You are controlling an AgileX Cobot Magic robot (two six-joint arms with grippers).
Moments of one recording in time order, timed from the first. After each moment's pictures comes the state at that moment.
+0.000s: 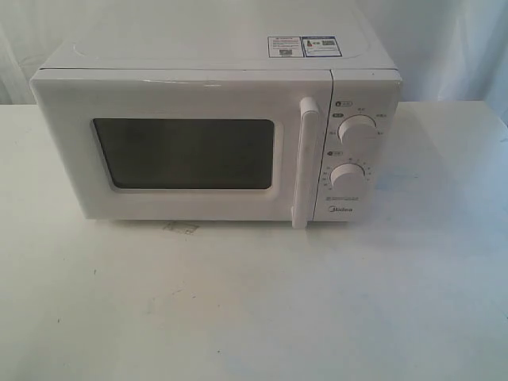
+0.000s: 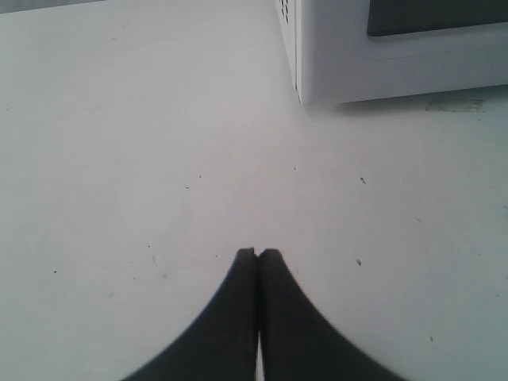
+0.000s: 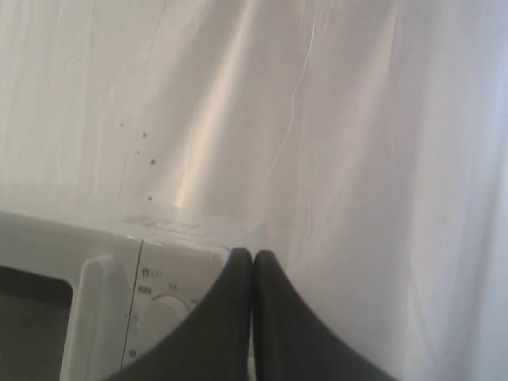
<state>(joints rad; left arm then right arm) -0.08 0.00 0.02 -0.05 0.44 0.11 0.07 0.01 0.00 -0.21 -0.30 0.10</state>
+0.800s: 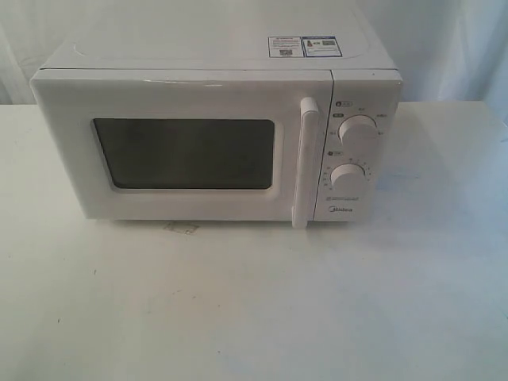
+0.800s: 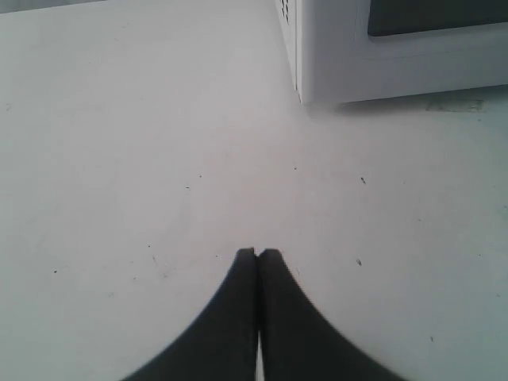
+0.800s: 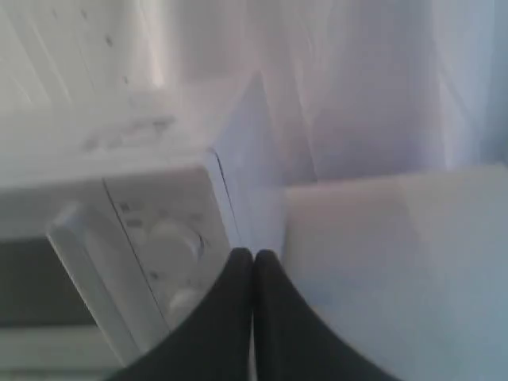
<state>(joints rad) -0.08 0.00 0.02 -0.05 0.44 0.11 0.07 0.58 -0.36 -0.19 -0.02 0.44</state>
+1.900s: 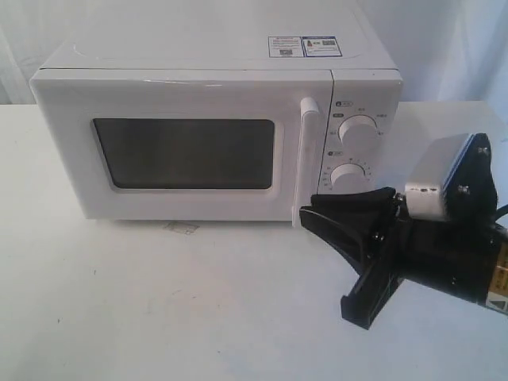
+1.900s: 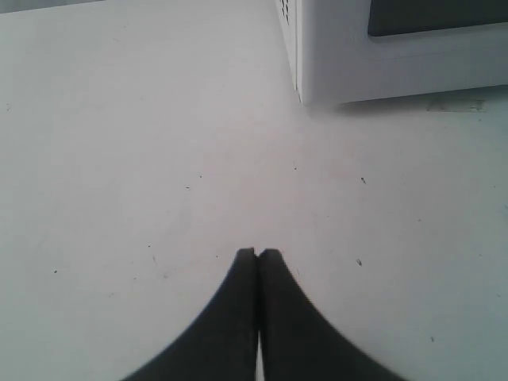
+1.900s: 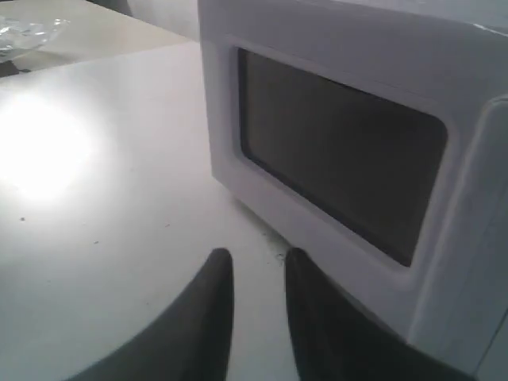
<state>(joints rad) -0.08 0.00 0.02 -0.05 0.44 0.11 0.22 1.18 -0.34 -0.95 -0.79 0.64</state>
